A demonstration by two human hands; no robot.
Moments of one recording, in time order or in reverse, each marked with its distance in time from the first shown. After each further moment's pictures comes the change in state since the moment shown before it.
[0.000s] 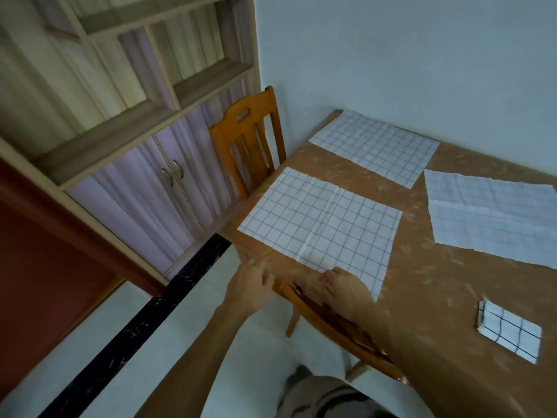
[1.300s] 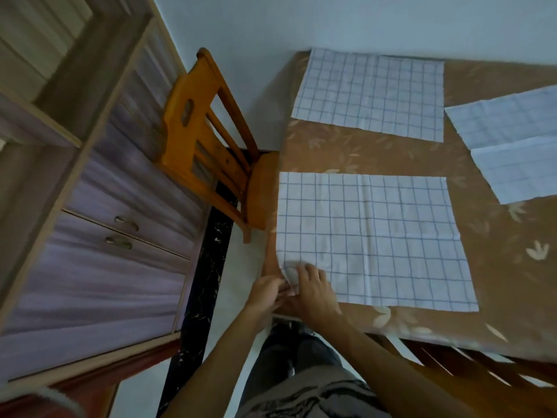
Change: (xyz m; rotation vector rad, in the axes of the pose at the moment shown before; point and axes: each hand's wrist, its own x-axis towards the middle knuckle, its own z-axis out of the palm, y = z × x) left_hand 0.267 -0.120 -0.045 -0.805 -0.635 -0.711; right_hand 0.283 -0.148 0.079 0.197 0.031 0.433
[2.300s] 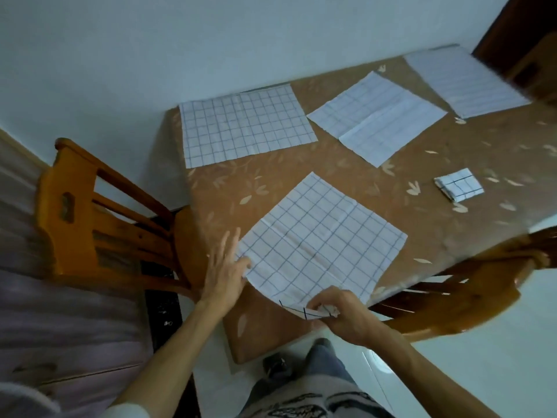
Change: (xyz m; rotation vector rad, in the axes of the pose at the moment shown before) left_hand 0.065 0.097 0.018 1.634 0.013 1.385; right_hand -0.099 0.067 -0.045 0.482 0.208 0.187
